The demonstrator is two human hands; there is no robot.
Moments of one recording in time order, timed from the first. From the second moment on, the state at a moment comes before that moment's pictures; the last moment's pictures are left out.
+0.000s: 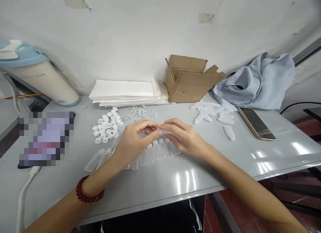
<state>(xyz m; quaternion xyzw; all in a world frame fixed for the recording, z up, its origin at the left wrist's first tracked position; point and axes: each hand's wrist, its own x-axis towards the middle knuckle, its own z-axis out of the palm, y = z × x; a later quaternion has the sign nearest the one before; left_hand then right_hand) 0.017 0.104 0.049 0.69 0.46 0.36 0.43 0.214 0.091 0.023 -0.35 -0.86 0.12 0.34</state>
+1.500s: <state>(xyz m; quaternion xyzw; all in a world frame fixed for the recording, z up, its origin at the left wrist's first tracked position) 0.020 0.099 0.036 0.77 0.41 0.44 0.21 0.210 0.088 0.040 -0.38 -0.60 0.58 0.40</state>
